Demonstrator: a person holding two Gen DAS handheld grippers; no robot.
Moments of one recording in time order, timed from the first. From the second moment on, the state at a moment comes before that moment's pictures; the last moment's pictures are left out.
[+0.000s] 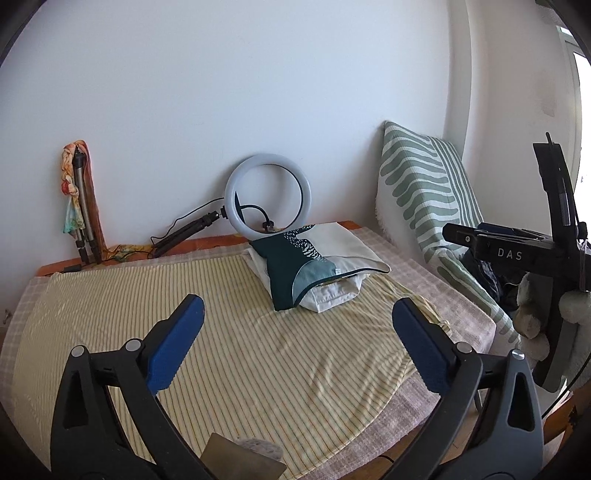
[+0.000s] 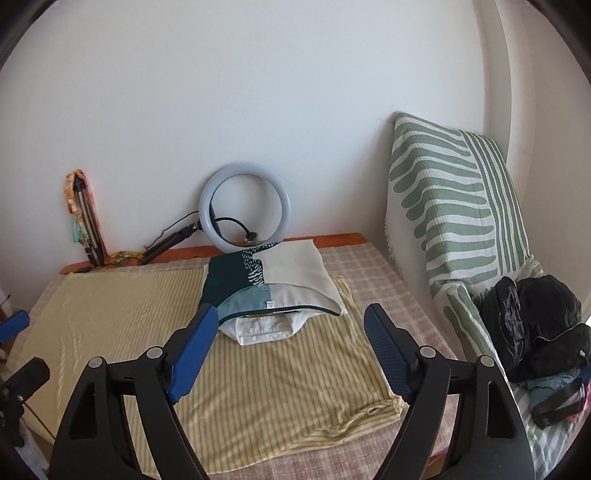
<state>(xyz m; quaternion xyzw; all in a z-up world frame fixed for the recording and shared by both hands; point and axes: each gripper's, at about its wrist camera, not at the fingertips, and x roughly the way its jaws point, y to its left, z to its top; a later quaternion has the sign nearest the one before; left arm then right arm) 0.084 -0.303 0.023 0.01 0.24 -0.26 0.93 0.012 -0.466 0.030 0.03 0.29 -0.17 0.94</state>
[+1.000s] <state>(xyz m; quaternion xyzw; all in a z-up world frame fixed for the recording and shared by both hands) 0.084 -0.296 0.001 0.02 0.25 -0.24 0.94 0.003 -0.454 0.000 0.04 0.30 -0.19 0.93</state>
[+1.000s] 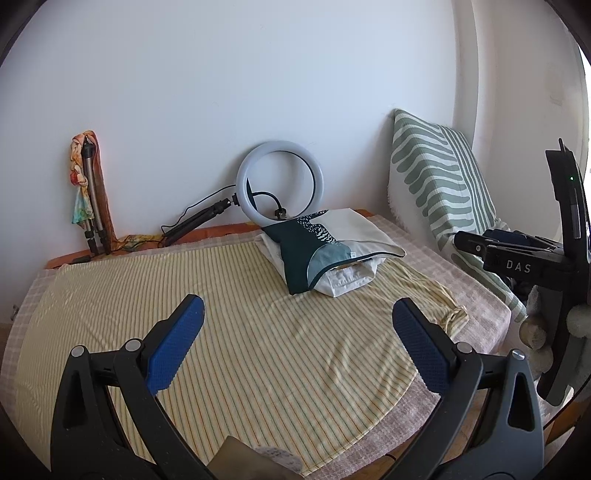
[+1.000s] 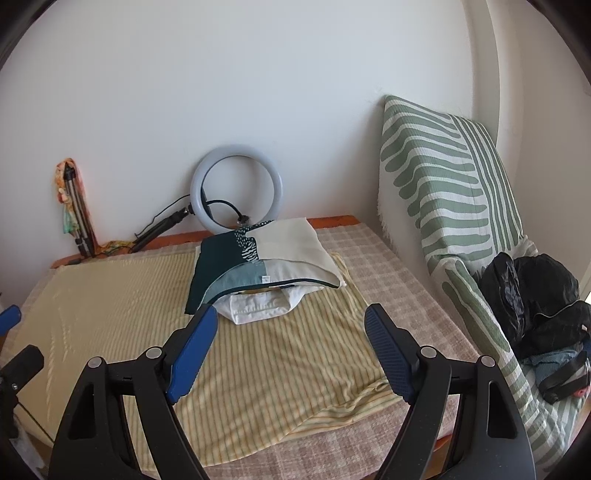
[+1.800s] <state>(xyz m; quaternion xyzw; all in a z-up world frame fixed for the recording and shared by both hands) 0.083 -0.295 0.004 0.03 0.25 -0.25 0.94 0.007 -0.455 -0.006 0.04 0.31 -0.18 0.93</state>
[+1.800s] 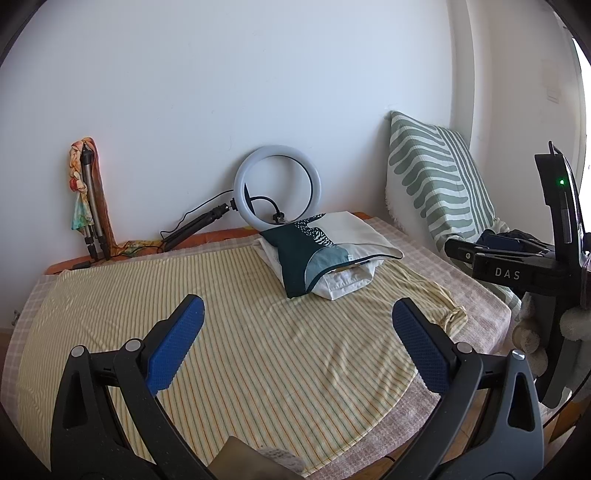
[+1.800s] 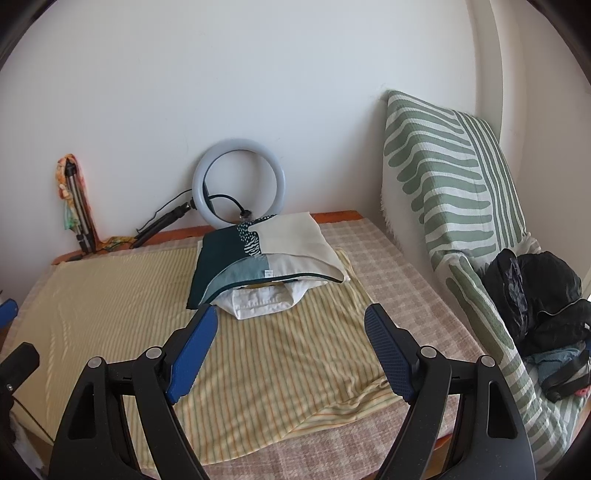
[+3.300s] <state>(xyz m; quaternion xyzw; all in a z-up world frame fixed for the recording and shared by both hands) 0.087 -0.293 0.006 0.03 0.24 -0.25 0.94 0.013 -0.455 -0.013 0.04 0.32 -0.18 0.93</state>
